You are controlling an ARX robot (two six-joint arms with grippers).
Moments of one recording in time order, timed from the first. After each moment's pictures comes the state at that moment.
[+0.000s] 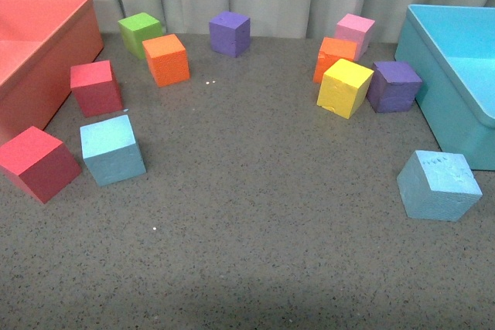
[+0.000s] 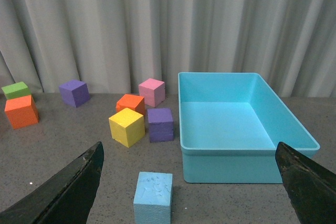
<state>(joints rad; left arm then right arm) 0.00 0.00 0.02 0.00 0.00 0.00 0.00 0.00 0.00 0.00 0.00 0.00</state>
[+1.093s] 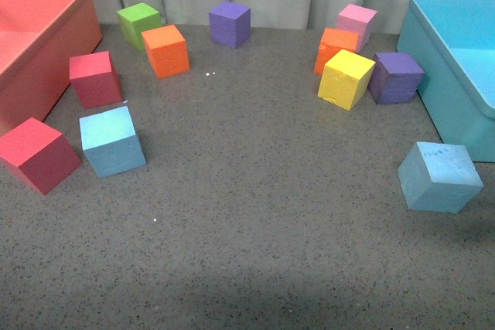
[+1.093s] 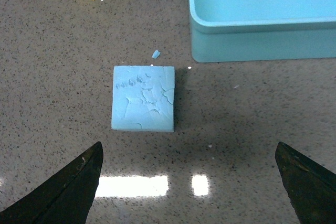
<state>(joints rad) 0.00 0.00 0.02 0.00 0.00 0.00 0.03 1.39 0.54 0.02 0.02 0.07</state>
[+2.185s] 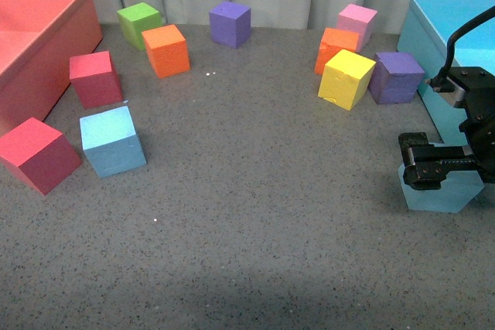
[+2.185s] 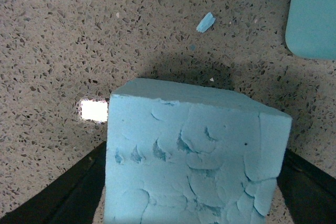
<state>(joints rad) 0.00 0.00 0.02 0.00 0.00 0.00 0.10 2.03 0.97 -0.13 0.01 0.02</state>
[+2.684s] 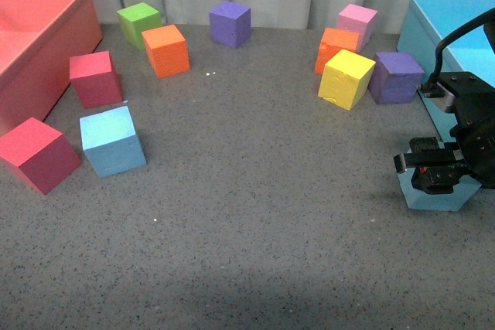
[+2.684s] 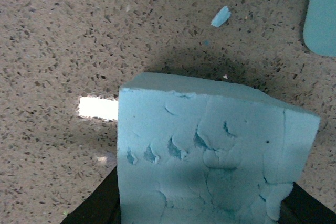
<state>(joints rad) 0.00 0.00 0.02 0.00 0.00 0.00 0.12 2.04 0.98 -0.13 0.01 0.03</state>
